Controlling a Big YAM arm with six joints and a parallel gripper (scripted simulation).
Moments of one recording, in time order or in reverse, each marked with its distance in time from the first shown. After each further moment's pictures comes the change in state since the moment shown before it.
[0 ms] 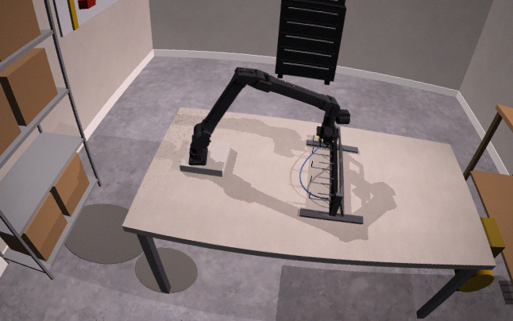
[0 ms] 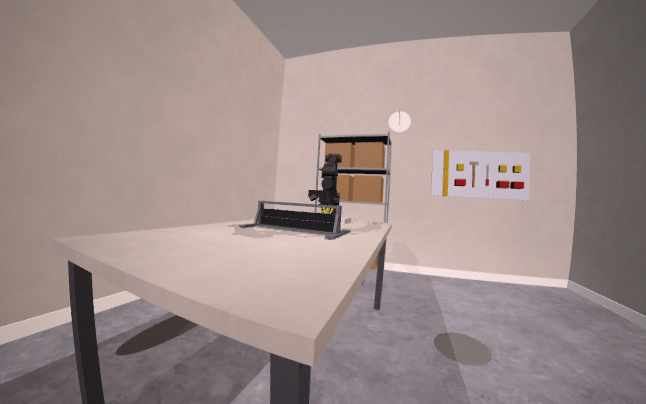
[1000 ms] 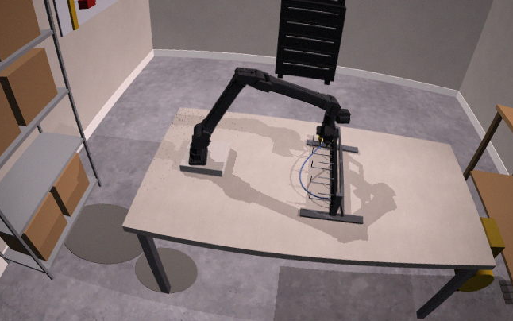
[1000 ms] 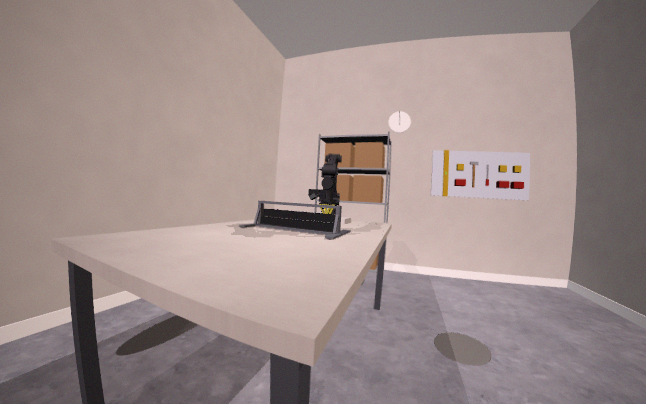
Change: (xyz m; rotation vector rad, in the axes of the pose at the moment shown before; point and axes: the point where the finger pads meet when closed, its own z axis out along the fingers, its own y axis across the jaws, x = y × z) arm -0.001 -0.003 -0.005 0.017 -0.005 0.000
